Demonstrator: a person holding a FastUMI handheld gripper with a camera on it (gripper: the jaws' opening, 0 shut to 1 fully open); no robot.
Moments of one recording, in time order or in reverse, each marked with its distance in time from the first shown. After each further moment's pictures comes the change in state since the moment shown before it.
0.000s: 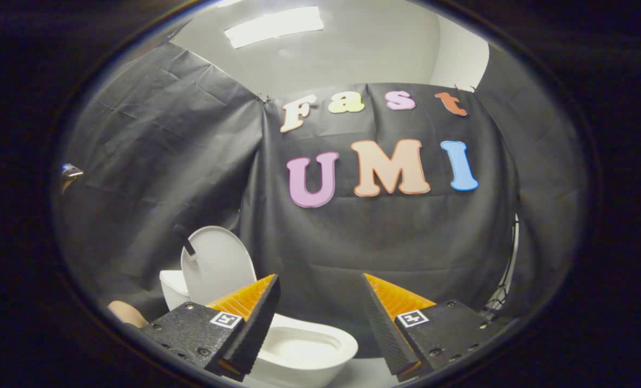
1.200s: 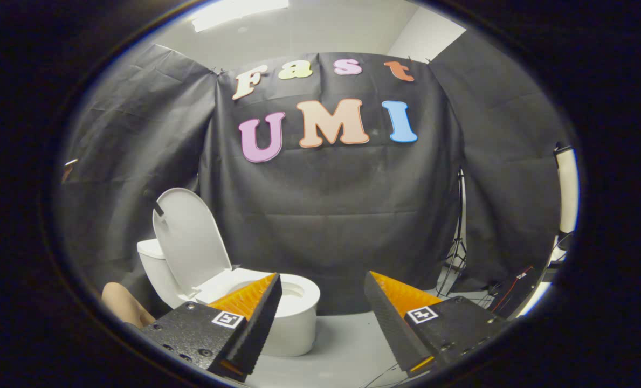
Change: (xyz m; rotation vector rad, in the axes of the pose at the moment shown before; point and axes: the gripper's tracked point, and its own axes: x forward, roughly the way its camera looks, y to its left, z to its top) arm -0.099 -0.058 -0.081 0.121 0.224 -0.205
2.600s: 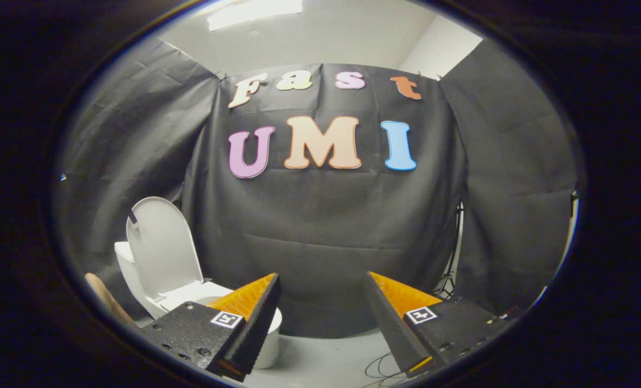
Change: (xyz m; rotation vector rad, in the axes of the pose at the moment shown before) arm 0.068 -0.099 0.109 -0.112 -0.100 0.013
